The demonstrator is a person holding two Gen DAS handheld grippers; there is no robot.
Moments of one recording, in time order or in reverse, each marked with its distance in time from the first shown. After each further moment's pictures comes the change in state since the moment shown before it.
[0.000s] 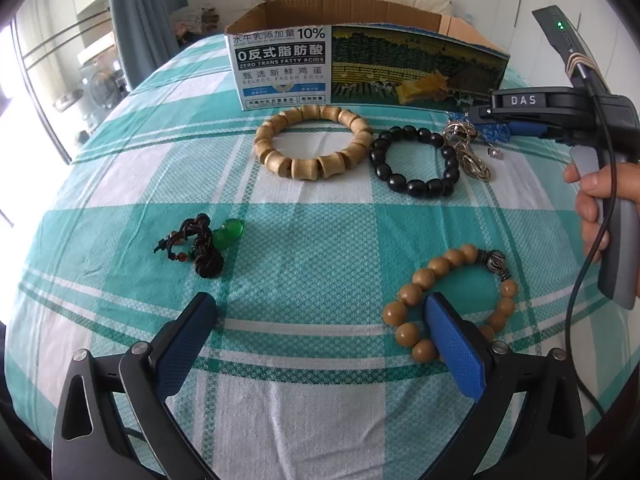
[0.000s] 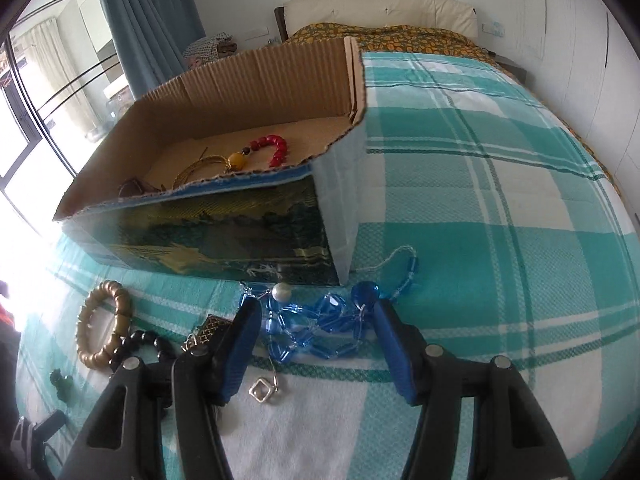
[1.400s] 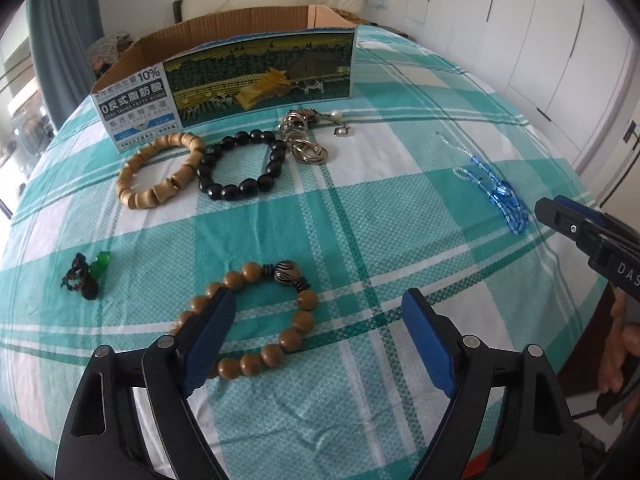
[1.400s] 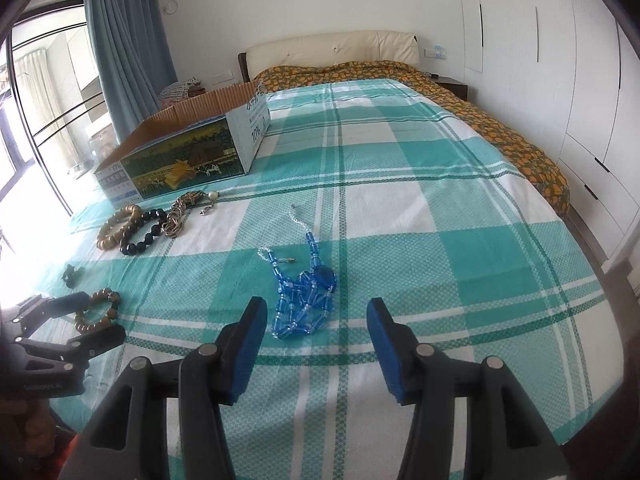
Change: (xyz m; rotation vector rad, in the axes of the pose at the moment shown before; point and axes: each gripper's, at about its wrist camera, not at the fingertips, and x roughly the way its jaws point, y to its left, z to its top) left arm -0.027 -0.086 -0.009 0.211 0.019 -0.210; right arm -0.153 -0.079 -0.162 0.154 -0.145 -0.047
